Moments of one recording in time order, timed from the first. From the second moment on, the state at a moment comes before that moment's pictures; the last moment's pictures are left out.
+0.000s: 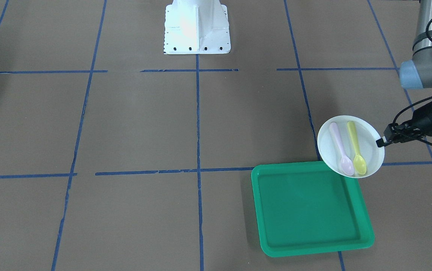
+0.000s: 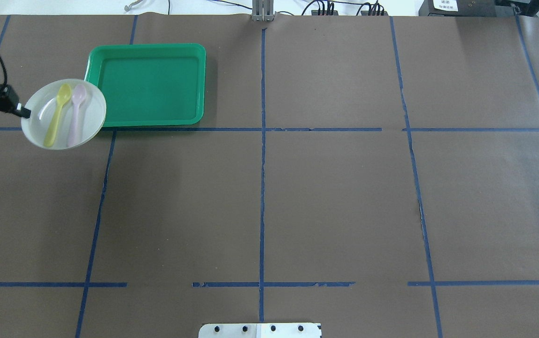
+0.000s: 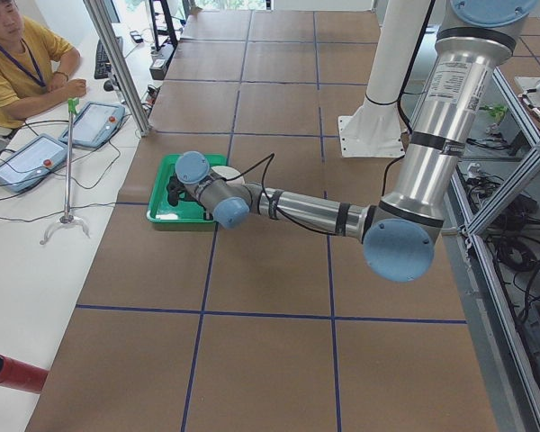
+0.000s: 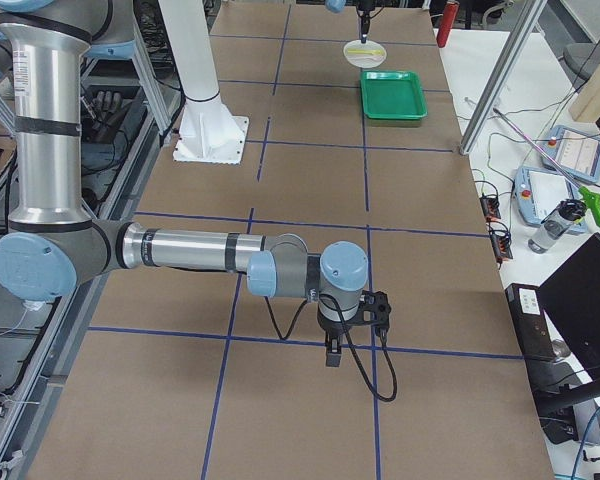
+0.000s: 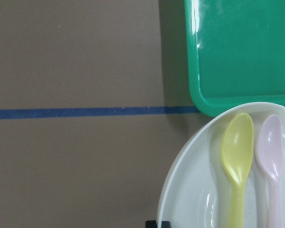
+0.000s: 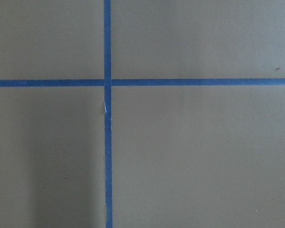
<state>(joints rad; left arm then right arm) -1.21 -1.91 -1.40 -2.08 -2.55 -0.80 1.58 -1.63 1.62 -1.55 2.27 0.03</state>
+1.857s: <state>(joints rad) -1.14 -2.08 -1.16 -2.29 -2.39 -1.05 1.58 -1.63 1.62 -1.55 2.28 0.03</state>
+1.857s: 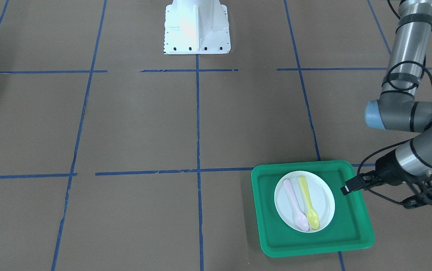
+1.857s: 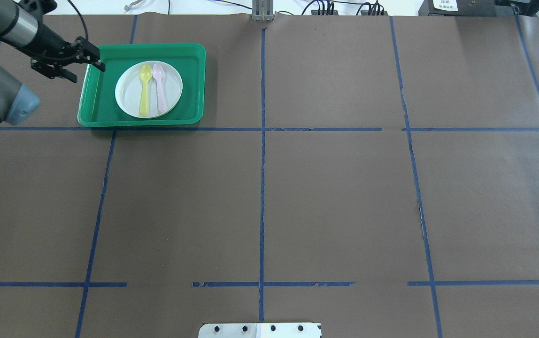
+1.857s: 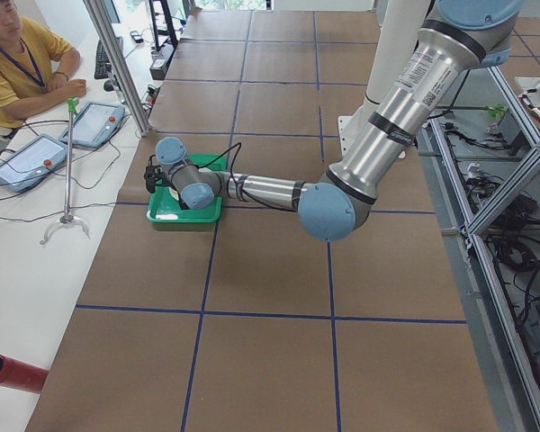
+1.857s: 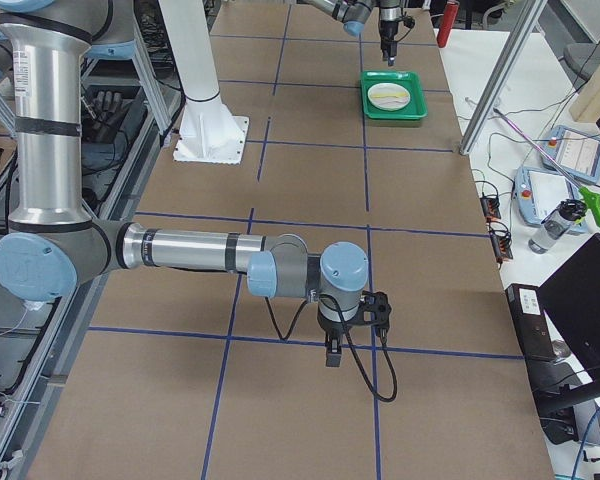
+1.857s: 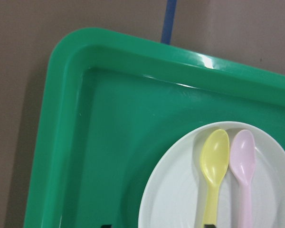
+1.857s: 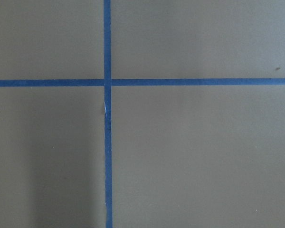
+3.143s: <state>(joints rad) -1.53 -1.55 -1.58 -1.73 -2.41 -0.08 1.58 -1.63 1.62 -1.55 2.28 0.03</state>
